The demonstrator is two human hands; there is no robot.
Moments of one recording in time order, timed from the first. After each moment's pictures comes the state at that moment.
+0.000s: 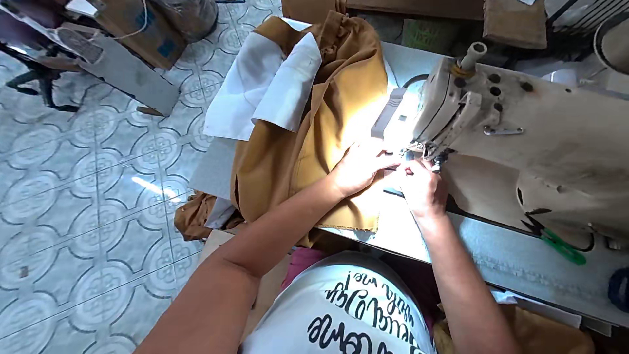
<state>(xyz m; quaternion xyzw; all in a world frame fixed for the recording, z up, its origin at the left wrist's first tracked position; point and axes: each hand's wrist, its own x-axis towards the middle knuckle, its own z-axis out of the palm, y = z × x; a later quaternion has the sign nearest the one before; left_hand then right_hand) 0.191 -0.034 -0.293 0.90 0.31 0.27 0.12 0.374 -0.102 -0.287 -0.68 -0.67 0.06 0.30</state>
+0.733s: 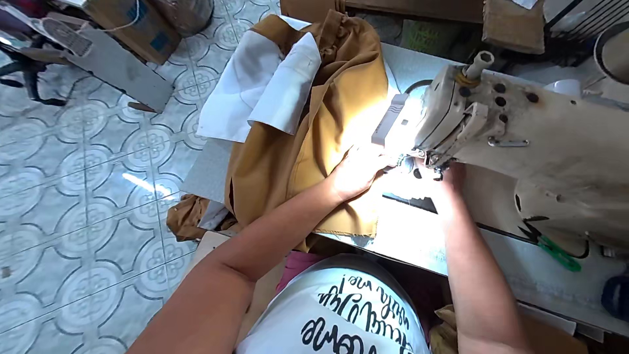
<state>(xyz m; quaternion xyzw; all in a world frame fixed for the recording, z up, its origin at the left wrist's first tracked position) 0.192 -0.035 -0.292 0.90 0.34 0.25 0.12 0.402 -0.059 -0.273 -0.77 -0.60 0.07 0.21</state>
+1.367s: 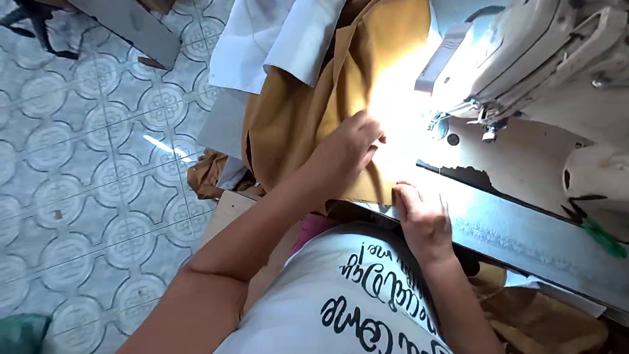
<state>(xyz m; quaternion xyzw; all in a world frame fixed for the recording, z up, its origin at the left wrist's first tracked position) 0.113 -0.101 -0.254 0.87 0.43 0.21 0.11 0.329 -0.206 -0.289 -0.59 -0.77 0.02 0.25</state>
